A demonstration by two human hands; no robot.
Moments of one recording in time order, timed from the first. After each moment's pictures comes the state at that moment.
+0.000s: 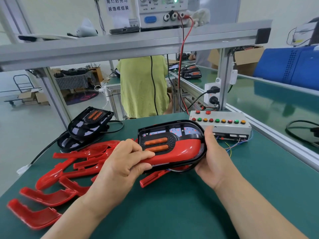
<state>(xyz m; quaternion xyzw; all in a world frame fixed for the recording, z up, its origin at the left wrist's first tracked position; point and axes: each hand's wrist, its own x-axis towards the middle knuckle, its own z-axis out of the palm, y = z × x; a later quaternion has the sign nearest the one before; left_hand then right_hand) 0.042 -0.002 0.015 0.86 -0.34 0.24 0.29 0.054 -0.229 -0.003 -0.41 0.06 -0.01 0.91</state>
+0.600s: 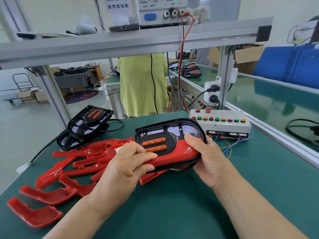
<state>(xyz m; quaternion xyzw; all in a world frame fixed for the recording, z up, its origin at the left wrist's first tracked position) 0.043 -0.005 0.007 0.86 -0.35 0.21 0.30 0.051 -0.228 -0.008 -0.46 -0.04 0.00 0.89</state>
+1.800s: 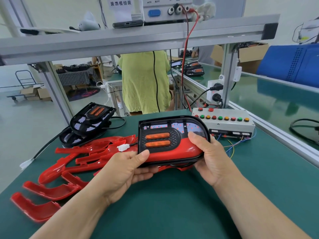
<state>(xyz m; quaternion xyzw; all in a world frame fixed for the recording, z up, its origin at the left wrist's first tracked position) 0.056 -0.006 0.002 0.67 -0.05 -0.17 0.72 0.055 -0.225 -0.011 -0.42 0.00 -0.04 0.90</state>
